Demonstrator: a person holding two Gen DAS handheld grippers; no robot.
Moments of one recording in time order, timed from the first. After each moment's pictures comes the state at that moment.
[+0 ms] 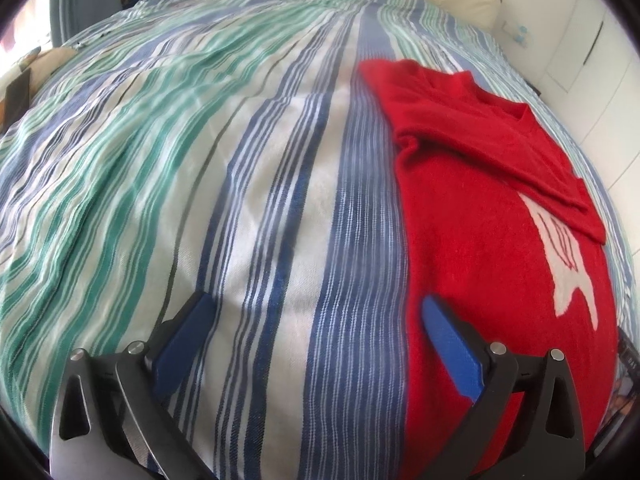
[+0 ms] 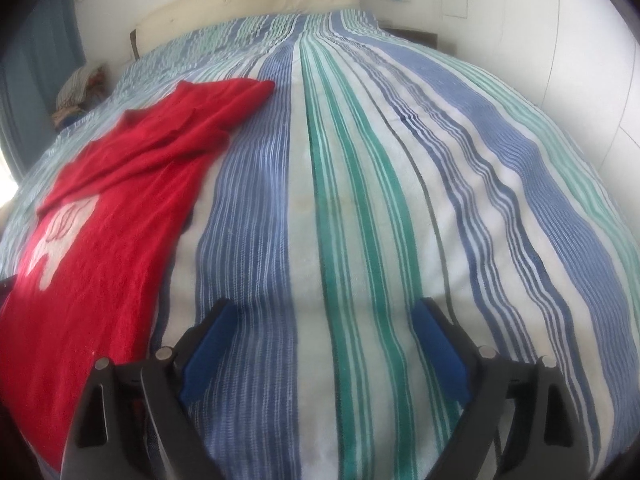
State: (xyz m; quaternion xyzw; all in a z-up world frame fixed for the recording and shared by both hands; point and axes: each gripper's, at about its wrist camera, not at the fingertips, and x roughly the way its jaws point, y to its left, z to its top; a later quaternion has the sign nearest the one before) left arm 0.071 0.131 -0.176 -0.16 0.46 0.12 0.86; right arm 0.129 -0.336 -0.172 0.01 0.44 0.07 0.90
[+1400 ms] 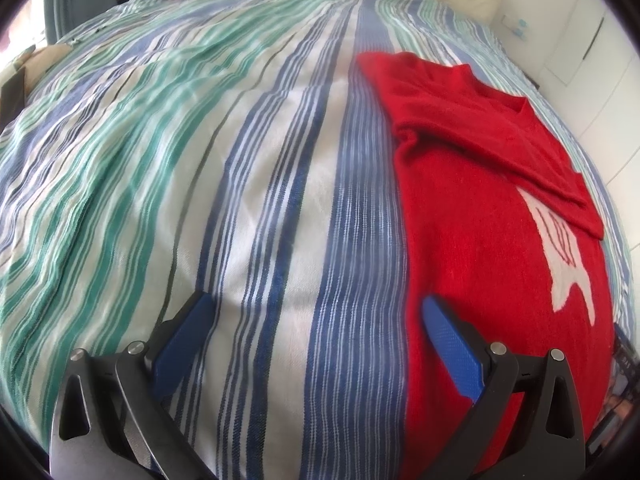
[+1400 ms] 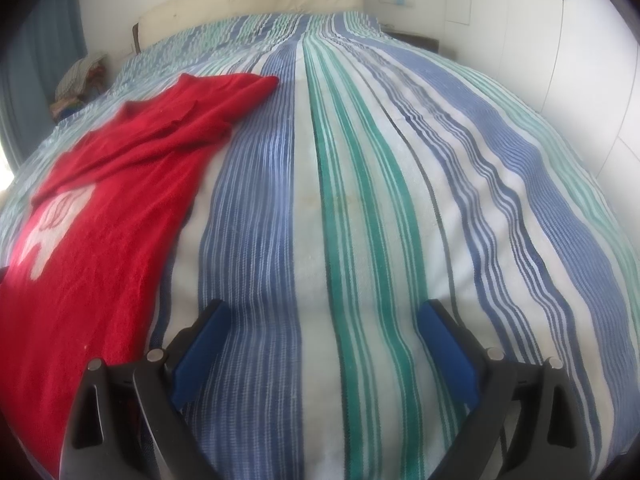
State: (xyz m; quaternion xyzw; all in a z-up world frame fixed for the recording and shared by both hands) left arm 0.073 0.136 -0.173 -0.17 0.47 0.11 0.86; right arm 0.129 -0.332 -0.176 -0.01 0.44 0.06 0.90
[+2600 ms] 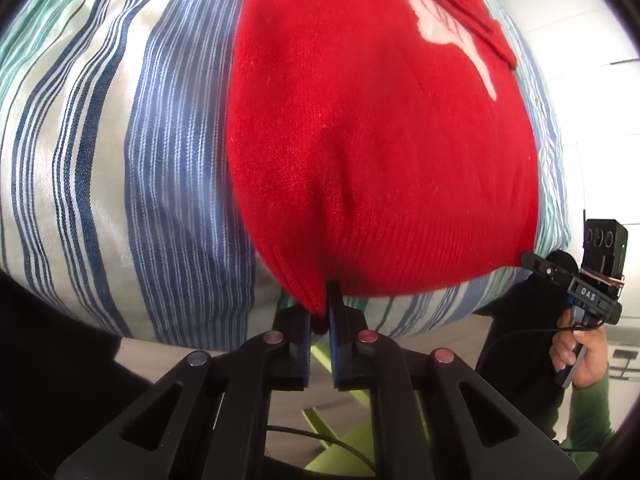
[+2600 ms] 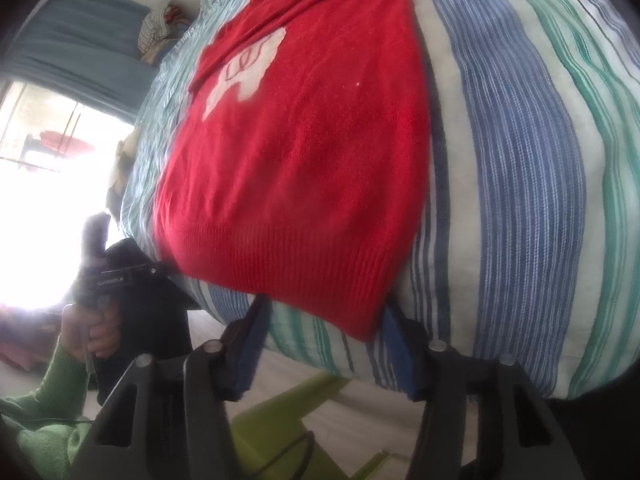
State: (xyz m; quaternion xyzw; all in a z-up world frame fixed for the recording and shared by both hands) left arm -0.014 0.054 -0.176 -0.22 0.66 -0.07 0.71; right arm 0.035 -0.278 -0.172 0.15 0.64 0.30 0.69
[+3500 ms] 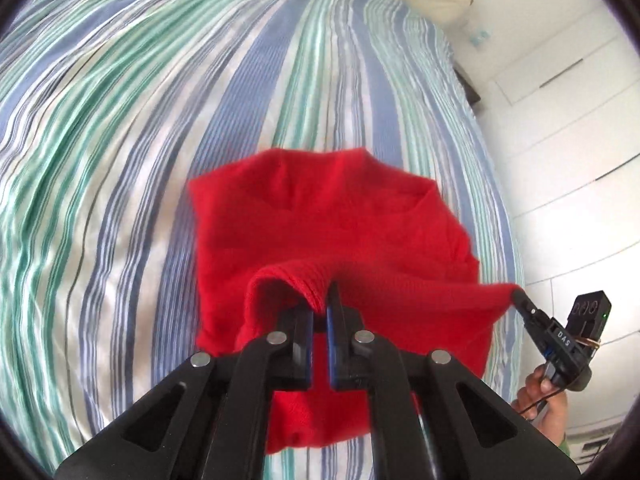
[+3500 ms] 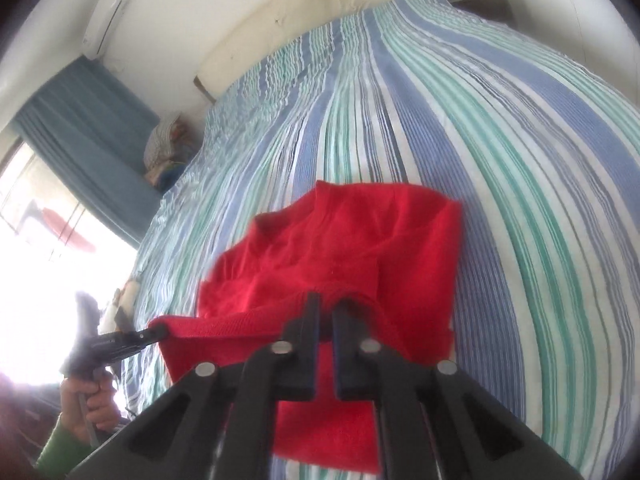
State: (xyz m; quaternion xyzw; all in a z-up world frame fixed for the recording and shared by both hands) left arm 0.251 0.142 -0.081 -0.28 0.51 -0.02 0.81; right arm 0.278 -0.250 -0.068 0.20 0.45 0.24 0.84
